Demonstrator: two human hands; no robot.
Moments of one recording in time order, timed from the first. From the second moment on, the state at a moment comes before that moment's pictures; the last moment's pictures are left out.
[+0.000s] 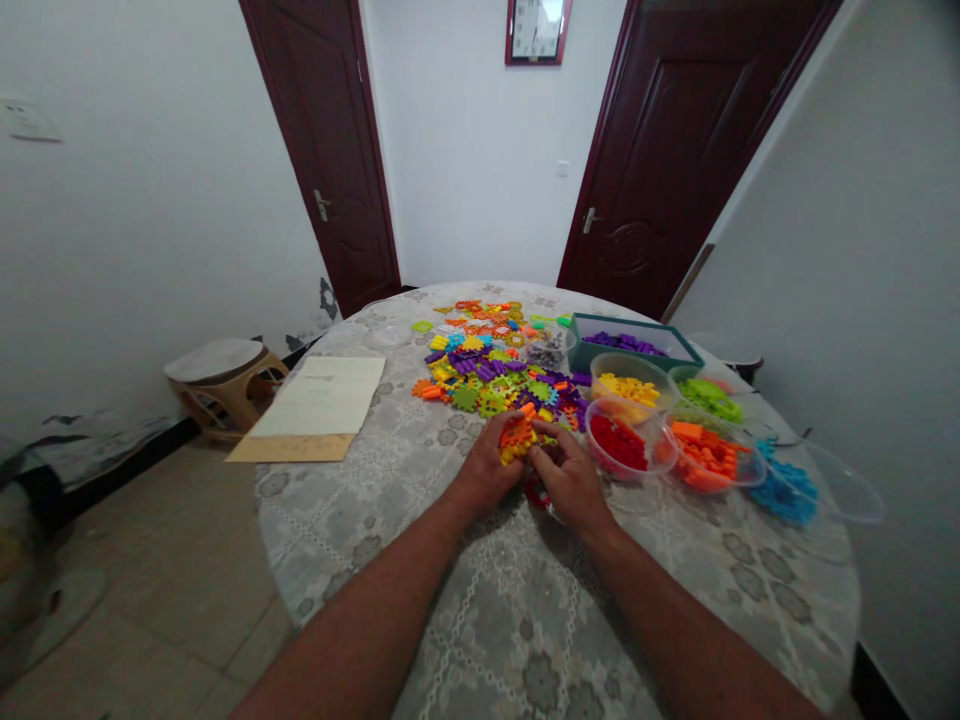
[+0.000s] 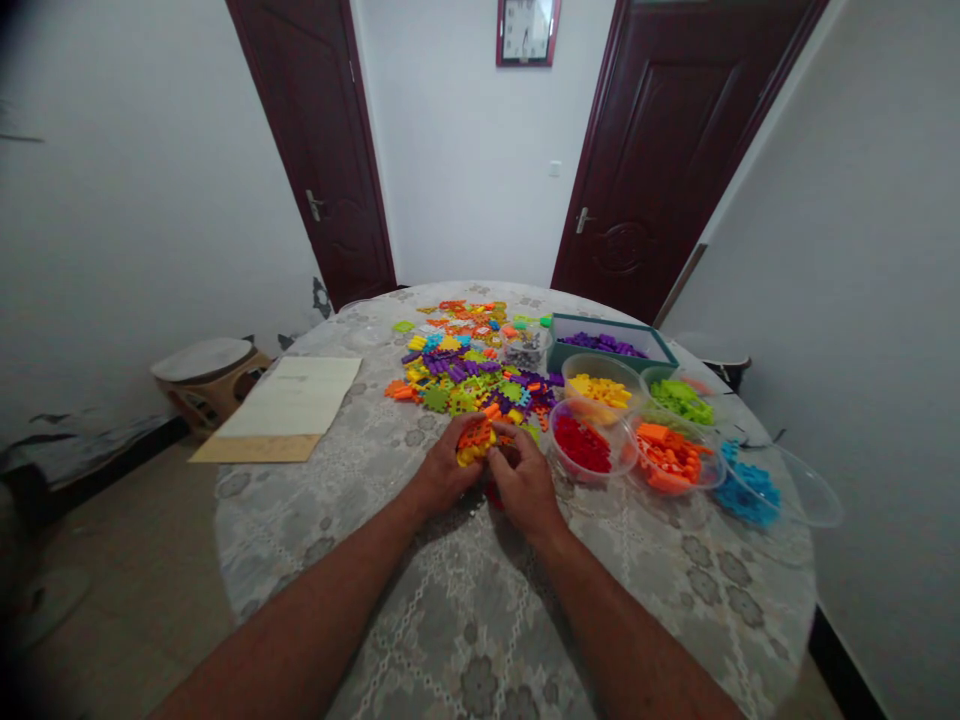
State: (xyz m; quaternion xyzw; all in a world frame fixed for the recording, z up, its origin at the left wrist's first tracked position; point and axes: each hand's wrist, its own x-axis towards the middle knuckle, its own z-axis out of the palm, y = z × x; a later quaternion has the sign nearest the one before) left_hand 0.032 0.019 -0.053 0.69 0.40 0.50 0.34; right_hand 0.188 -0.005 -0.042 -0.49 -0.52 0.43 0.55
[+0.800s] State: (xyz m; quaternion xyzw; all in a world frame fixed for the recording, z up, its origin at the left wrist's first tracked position) left_hand 0.031 0.021 -0.042 0.34 0.26 0.48 0.77; right_hand 0.190 0.002 -0.048 -0.51 -0.54 0.37 0.55
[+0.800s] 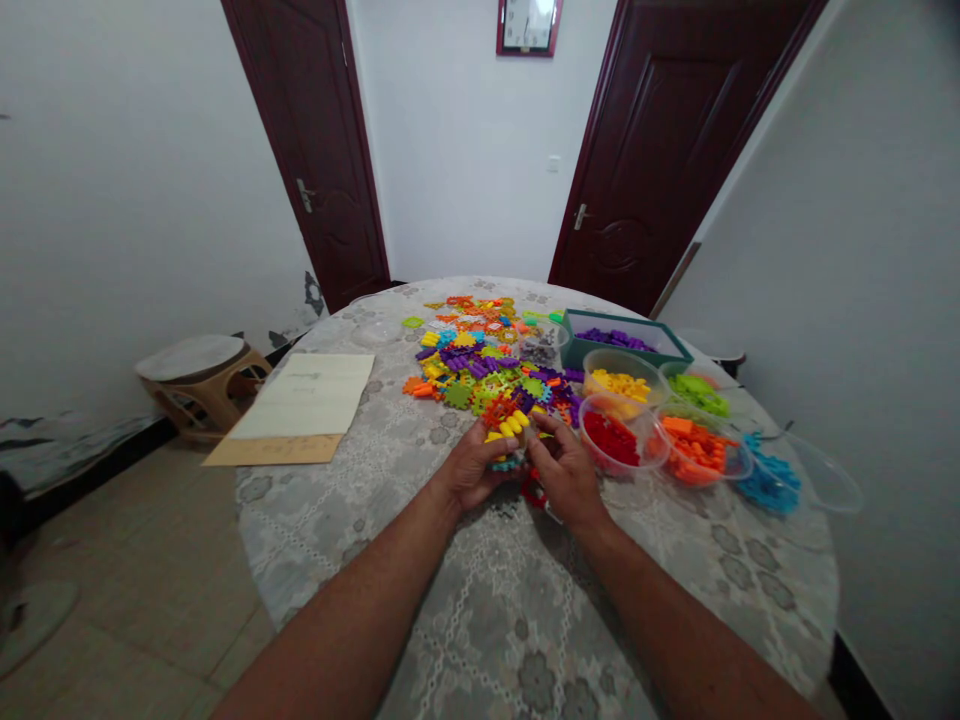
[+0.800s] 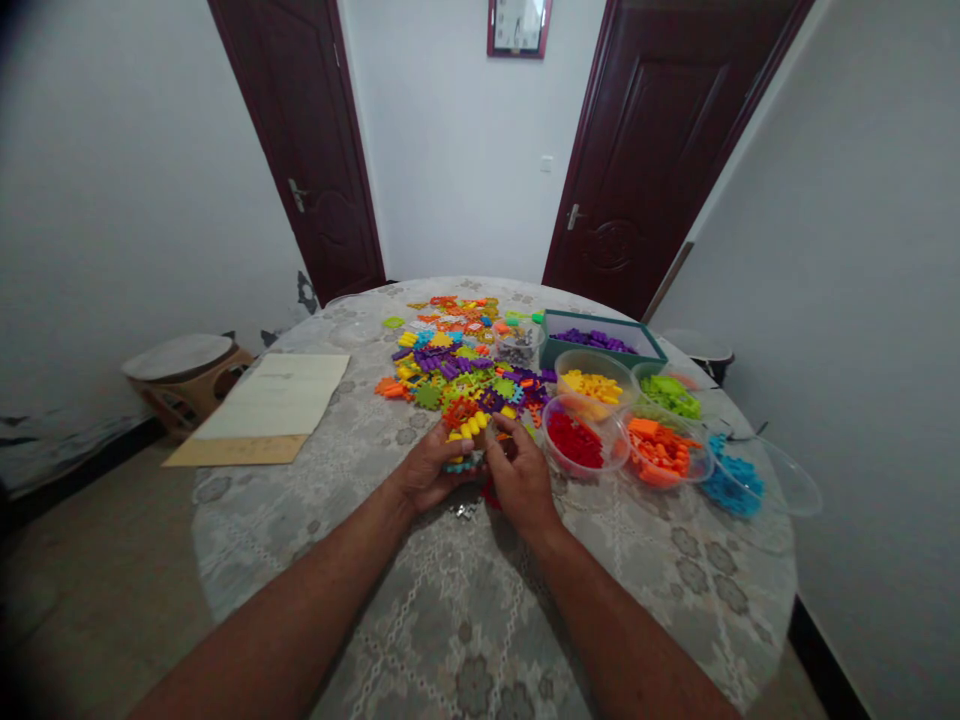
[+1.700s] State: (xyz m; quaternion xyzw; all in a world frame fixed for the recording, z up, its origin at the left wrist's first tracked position) left_hand 0.027 0.033 -0.019 0.23 0.36 0.56 0.71; right_hand 0.204 -0.007 -0.029 -0.48 -0.53 0.33 0.62
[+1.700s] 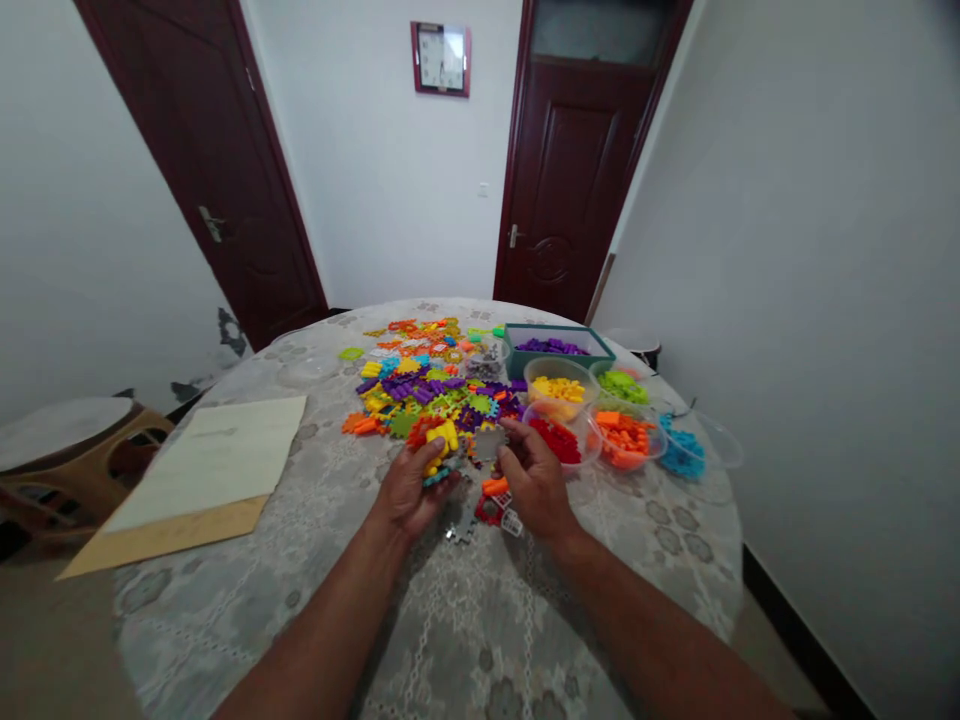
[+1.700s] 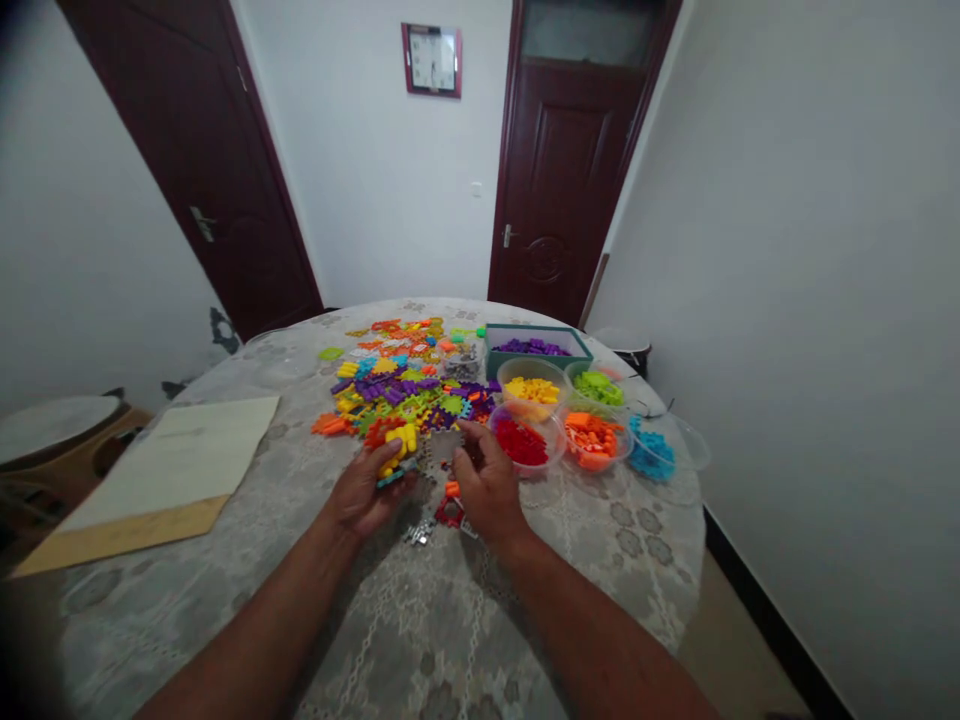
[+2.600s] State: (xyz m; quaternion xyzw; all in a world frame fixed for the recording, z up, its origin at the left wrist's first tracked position) left_hand 0.046 0.026 -0.013 0.22 0.39 0.54 0.71; right_hand 0.385 -0.011 0.057 -0.65 -0.51 0.10 0.55
